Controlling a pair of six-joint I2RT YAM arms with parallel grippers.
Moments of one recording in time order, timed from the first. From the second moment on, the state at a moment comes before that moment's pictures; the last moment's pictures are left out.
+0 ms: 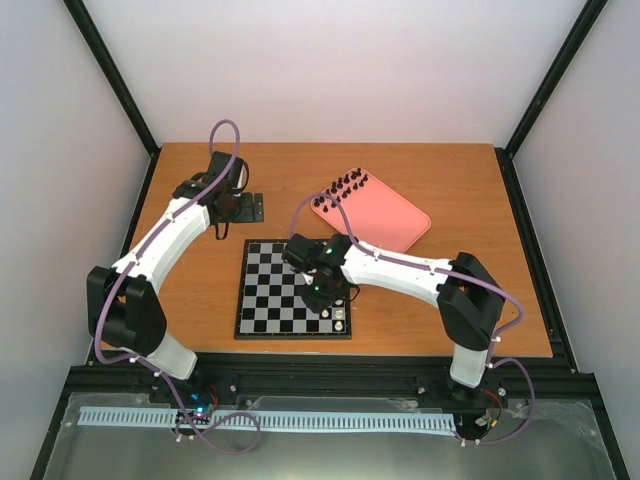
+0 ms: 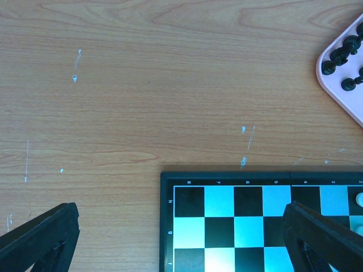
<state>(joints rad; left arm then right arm) -0.28 1.55 1.33 -0.80 -0.13 -0.31 1.03 1.83 1.39 -0.97 -0.04 0.36</state>
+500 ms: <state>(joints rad) -0.28 1.55 1.34 -0.79 -0.13 -0.31 0.79 1.69 1.55 -1.11 0.06 0.36</state>
